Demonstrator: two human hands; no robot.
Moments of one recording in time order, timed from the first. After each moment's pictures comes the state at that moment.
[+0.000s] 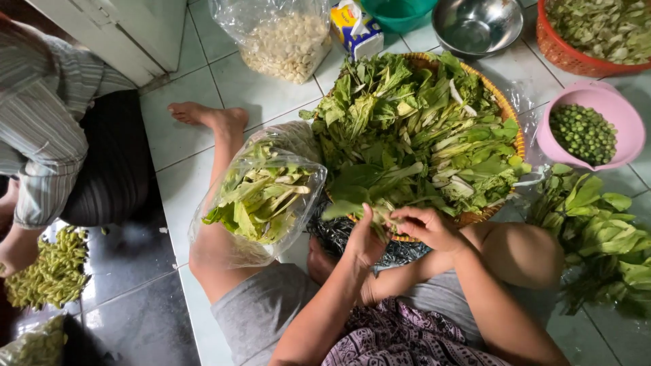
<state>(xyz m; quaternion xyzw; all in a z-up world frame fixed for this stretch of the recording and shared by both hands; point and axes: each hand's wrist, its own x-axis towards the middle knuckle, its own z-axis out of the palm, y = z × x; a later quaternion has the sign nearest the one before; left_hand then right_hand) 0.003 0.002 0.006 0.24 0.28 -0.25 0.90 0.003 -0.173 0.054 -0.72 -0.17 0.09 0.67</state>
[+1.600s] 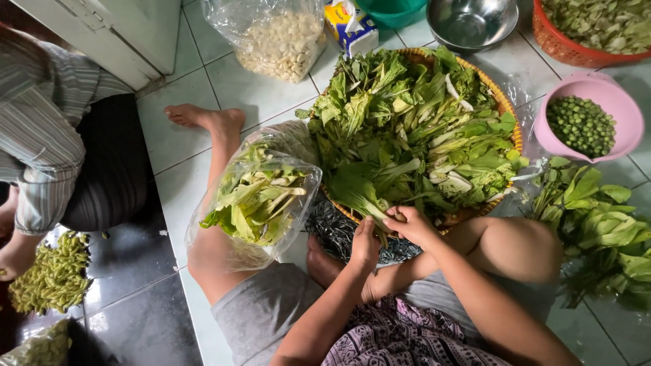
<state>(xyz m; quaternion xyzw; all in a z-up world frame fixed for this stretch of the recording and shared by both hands) -0.017 -0.007 -0.062 0.42 0.20 -0.16 0.87 0.006 -0.152 -0.034 -0.78 0.14 0.15 0.59</state>
